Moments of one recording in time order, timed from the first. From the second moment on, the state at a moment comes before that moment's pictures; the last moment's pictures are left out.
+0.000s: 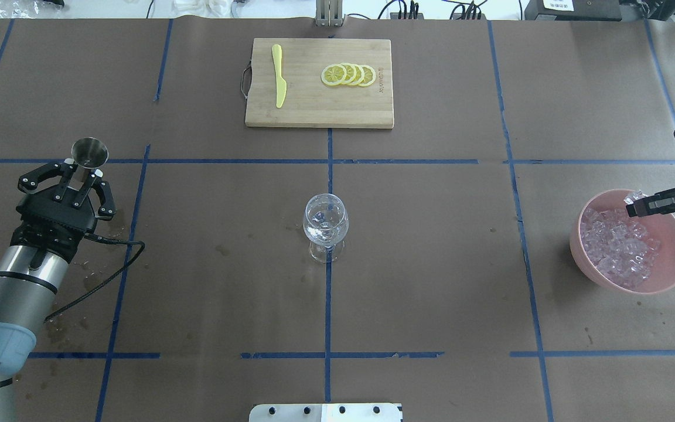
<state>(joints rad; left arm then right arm) -0.31 -1.53 -1.81 -2.73 -0.51 -0.38 1.00 -1.77 2.06 -1.14 2.12 0.68</state>
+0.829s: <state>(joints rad) -0.30 -1.52 -1.72 -2.72 -0.58 -1.00 1.00 -1.65 2.10 -1.14 2.15 0.97</state>
